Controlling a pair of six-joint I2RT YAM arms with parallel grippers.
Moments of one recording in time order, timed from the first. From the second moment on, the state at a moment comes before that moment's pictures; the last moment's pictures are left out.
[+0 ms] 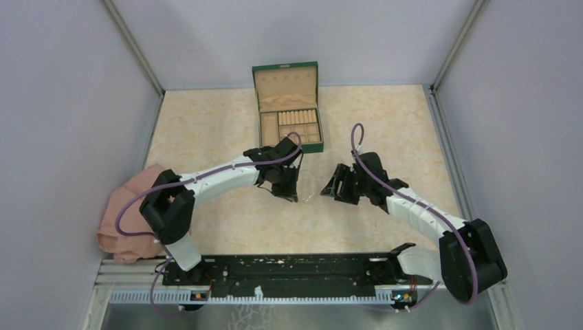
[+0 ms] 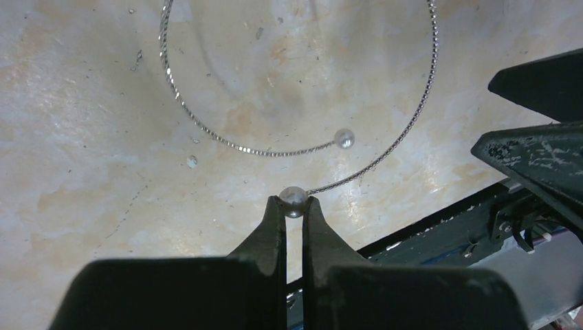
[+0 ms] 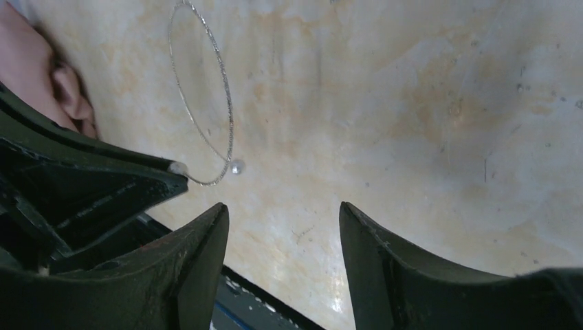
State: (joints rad) left arm -0.85 1.72 1.22 -0.64 0.10 -0.64; right arm 0.46 1.17 0.58 -0.25 -0.29 0.73
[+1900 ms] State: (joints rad) left arm -0.36 1.40 1.39 -0.65 0.31 -0.48; right arm 0.39 1.63 1.20 0.01 -0.45 0.61
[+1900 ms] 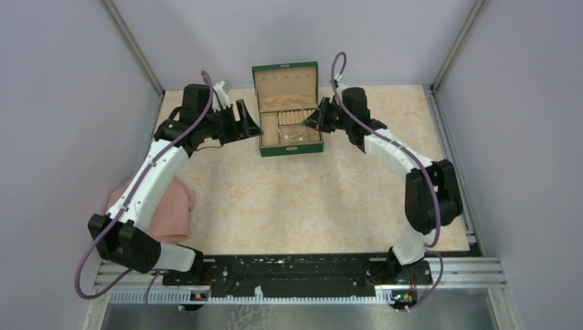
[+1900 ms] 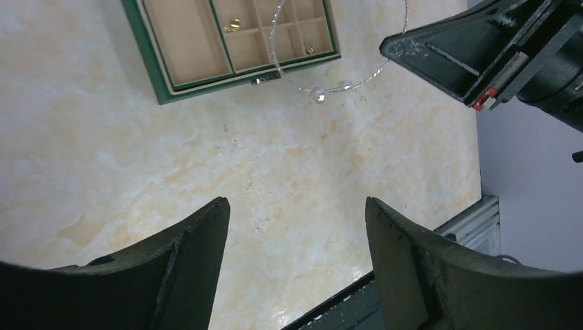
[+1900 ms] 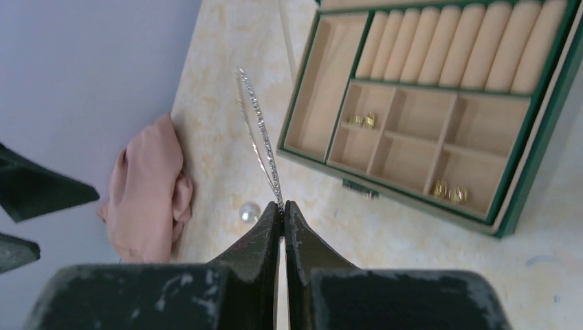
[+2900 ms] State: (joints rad) left arm -0.27 1.32 1.27 -0.64 0.26 -0.56; right arm 0.31 2.30 1.92 0.16 -0.42 0.84
